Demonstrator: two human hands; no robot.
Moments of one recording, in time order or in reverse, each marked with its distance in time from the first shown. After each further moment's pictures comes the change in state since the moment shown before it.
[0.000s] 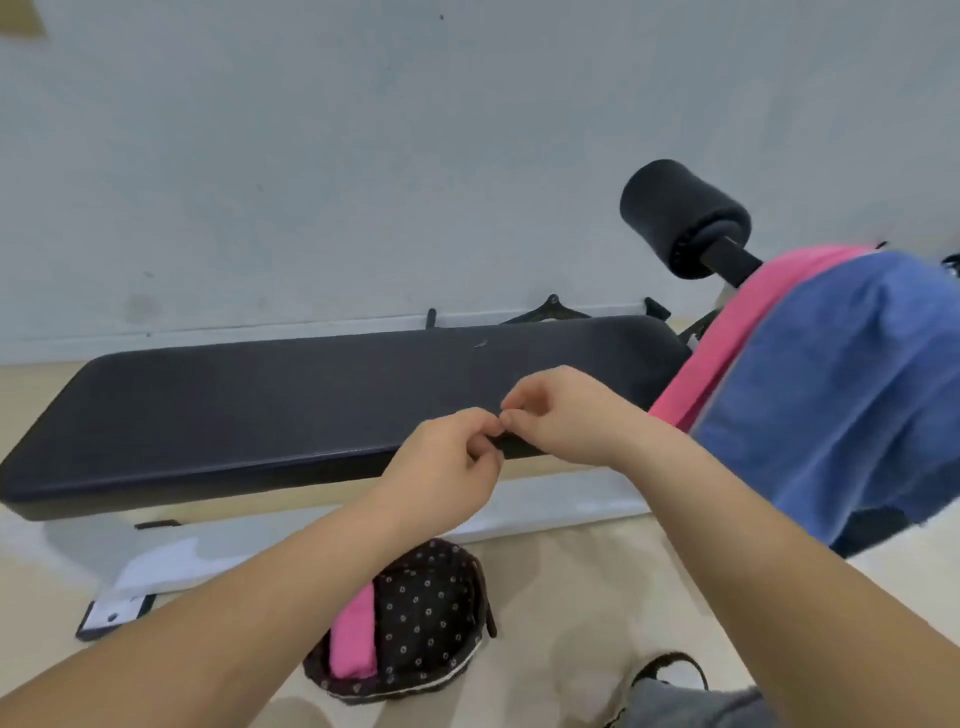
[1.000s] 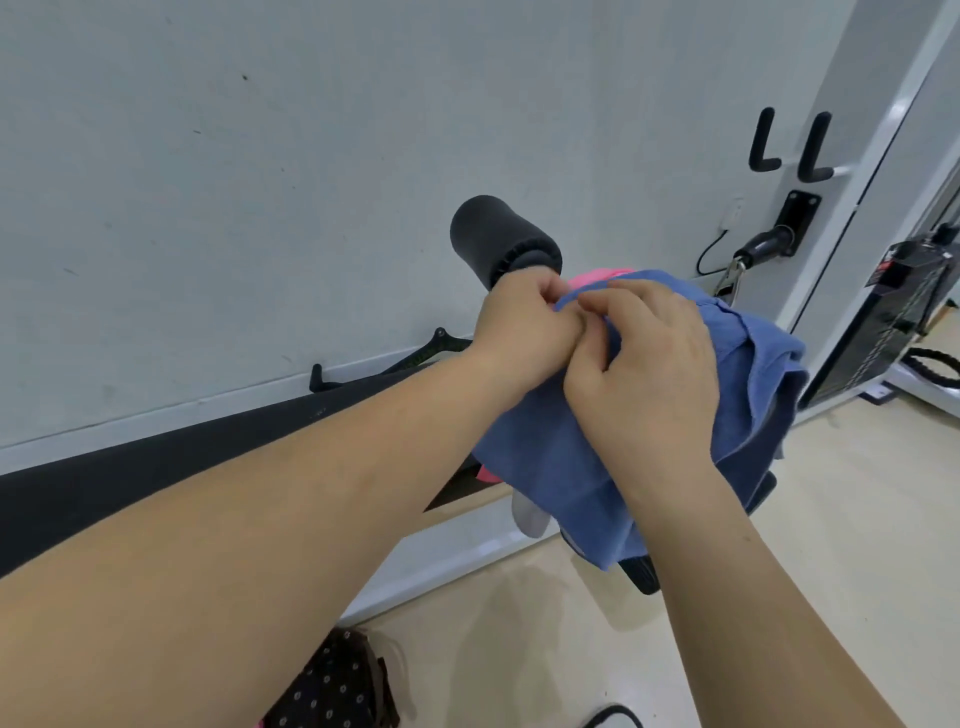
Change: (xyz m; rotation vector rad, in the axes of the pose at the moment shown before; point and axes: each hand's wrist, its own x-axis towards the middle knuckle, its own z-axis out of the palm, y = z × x) left_hand 0.163 0.249 0.106 -0.362 0.042 0.171; right_hand -0.077 0.108 -0.127 -0.189 1.272 0.001
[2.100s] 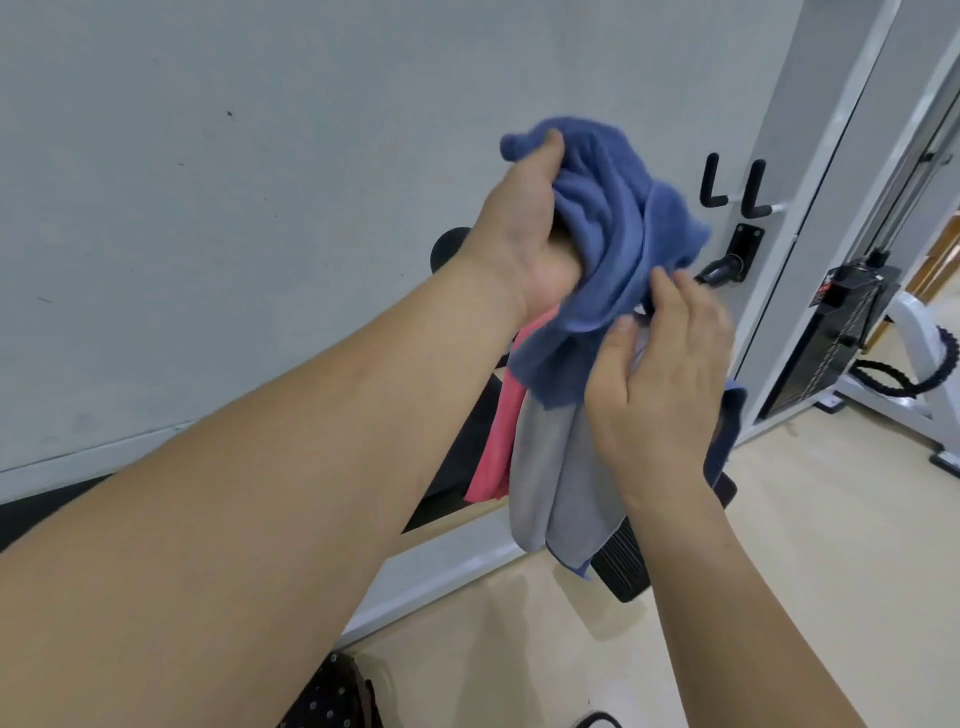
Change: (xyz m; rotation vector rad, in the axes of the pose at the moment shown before) left_hand 0.021 0.113 -0.024 -0.984 -0.169 -0.289; right_hand 0.011 0.007 -0.025 -0.035 0.167 0.076
